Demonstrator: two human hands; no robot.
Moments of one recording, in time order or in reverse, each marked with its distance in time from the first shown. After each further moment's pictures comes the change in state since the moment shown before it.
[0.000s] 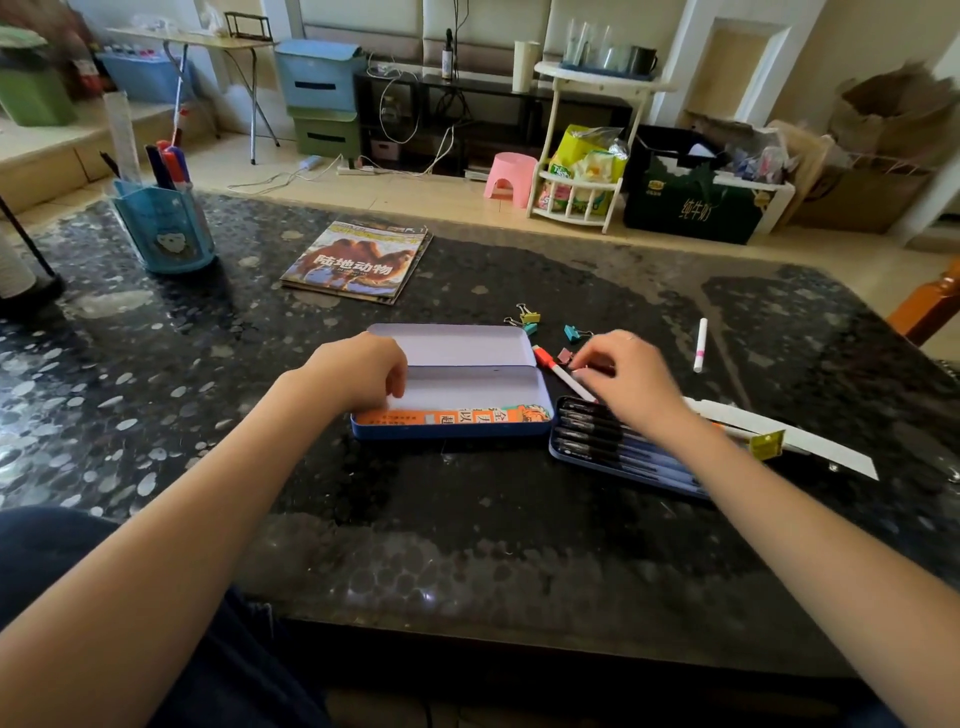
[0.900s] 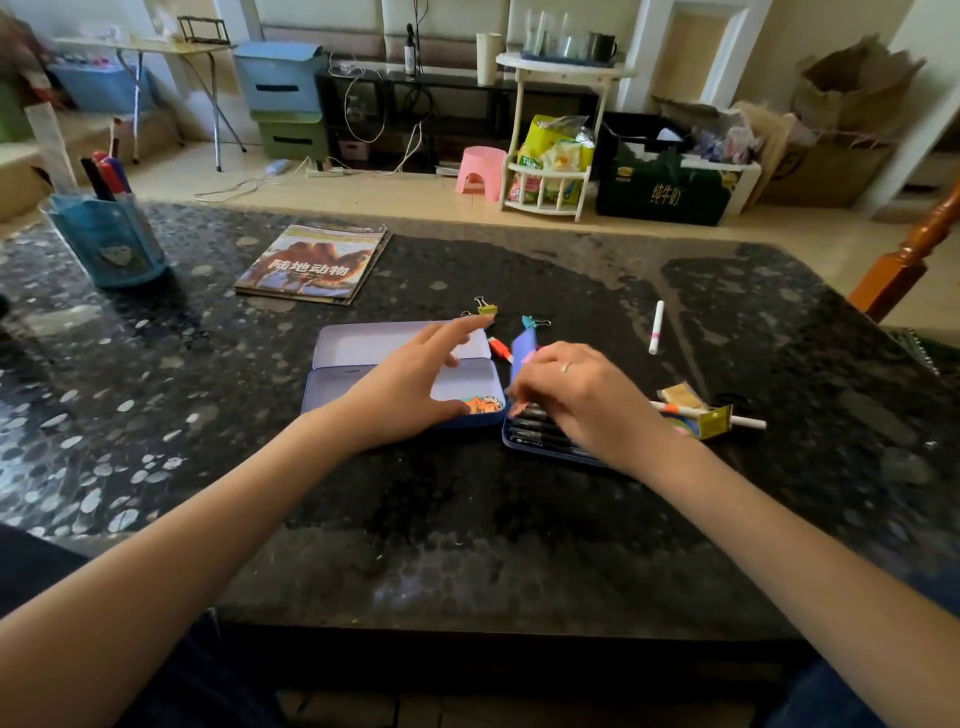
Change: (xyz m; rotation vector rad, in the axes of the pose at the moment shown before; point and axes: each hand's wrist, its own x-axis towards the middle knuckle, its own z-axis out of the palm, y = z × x) left_hand -0.010 0.080 0.021 -0.449 0.230 0.484; right_hand -0.049 -0.014 -0.029 -0.130 0.061 -0.648
